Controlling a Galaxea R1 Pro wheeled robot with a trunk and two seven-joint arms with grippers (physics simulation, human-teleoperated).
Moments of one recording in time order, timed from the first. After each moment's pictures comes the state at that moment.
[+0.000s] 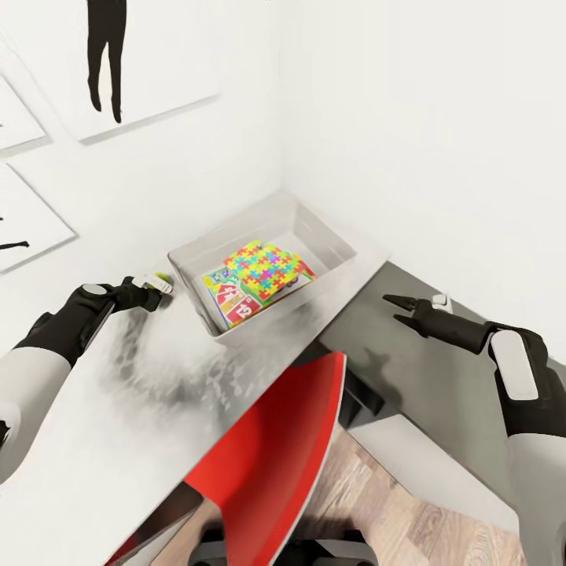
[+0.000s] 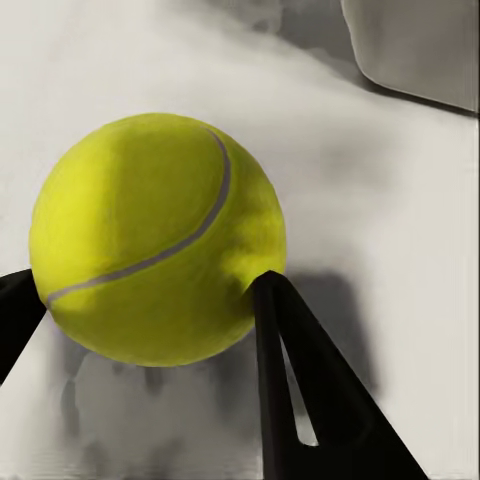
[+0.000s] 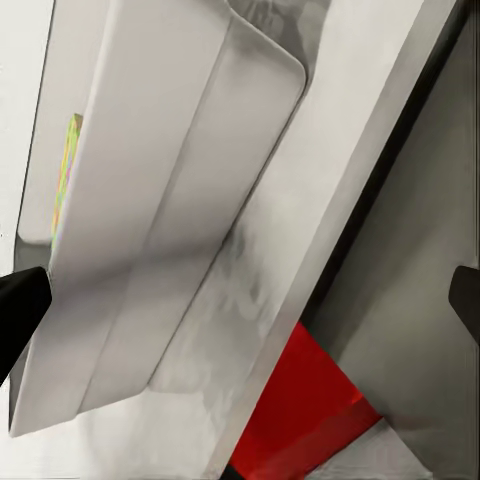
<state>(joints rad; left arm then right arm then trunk) -1.20 0.35 -0.24 -0.64 -0.22 0.28 -0.49 -0.80 -0.26 -0.25 -1.21 -0.82 1.04 0.42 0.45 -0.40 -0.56</state>
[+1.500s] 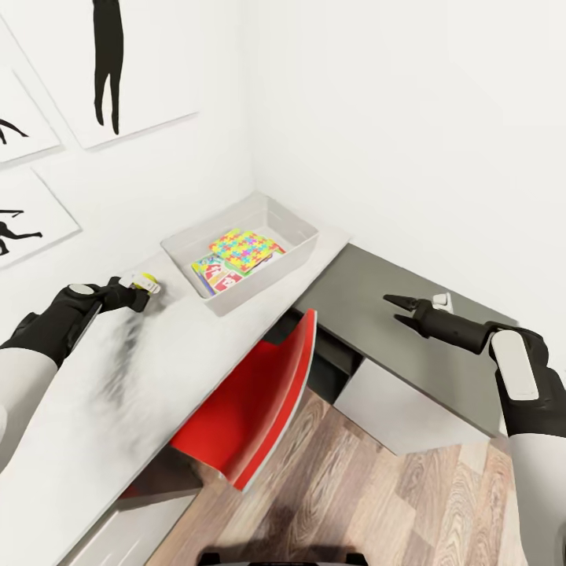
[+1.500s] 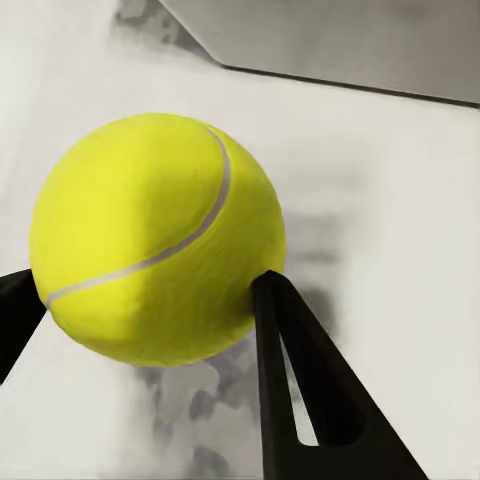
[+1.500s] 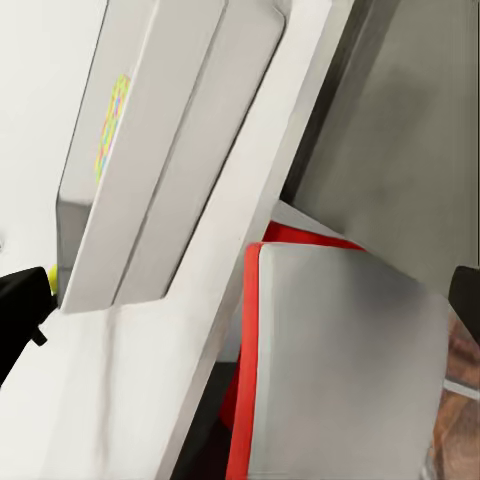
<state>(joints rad) -1.20 0.40 -0.24 -0.64 -0.22 0.29 -0.48 -0.80 -0.26 -0.25 -1.21 -0.82 1.04 0.42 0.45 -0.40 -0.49</state>
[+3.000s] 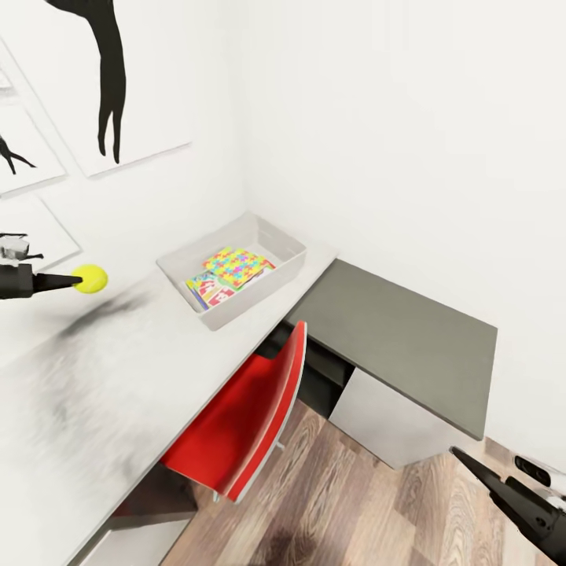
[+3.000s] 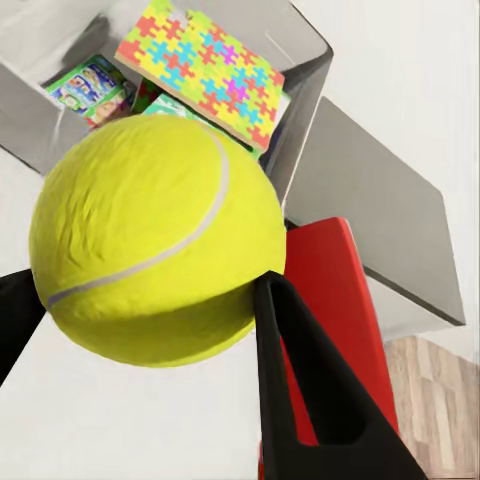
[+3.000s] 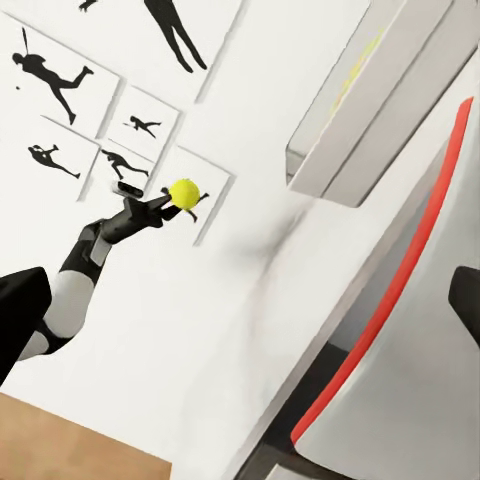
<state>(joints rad) -1.20 0.68 0.22 -0.84 -0.20 0.94 -1.56 0.13 -0.26 -0.49 -1.57 -0.81 0.63 1.34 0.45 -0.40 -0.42</state>
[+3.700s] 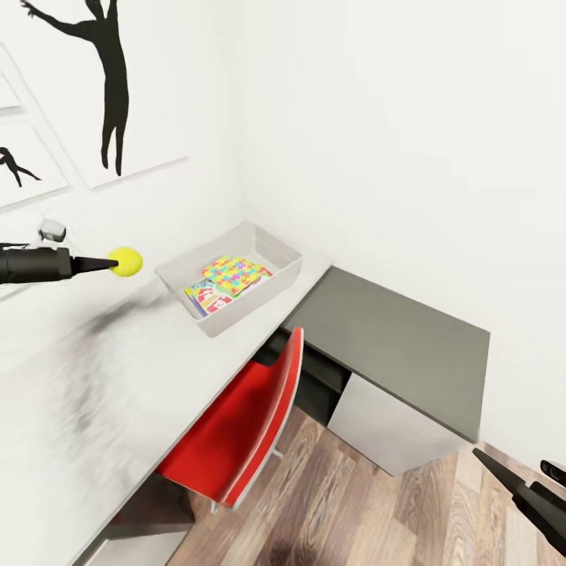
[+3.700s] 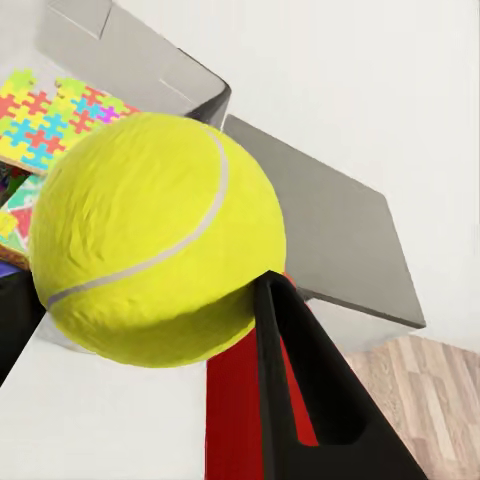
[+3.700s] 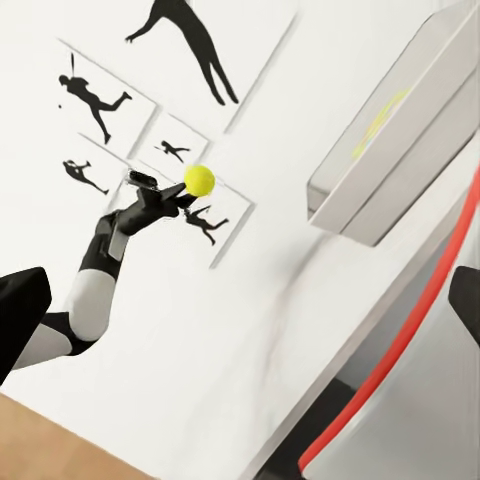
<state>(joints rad) -1.20 0.54 0.22 -1.02 -0.21 1.00 -1.56 0.13 -0.26 -0.57 -1.55 -0.81 0.63 1.44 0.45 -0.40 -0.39</state>
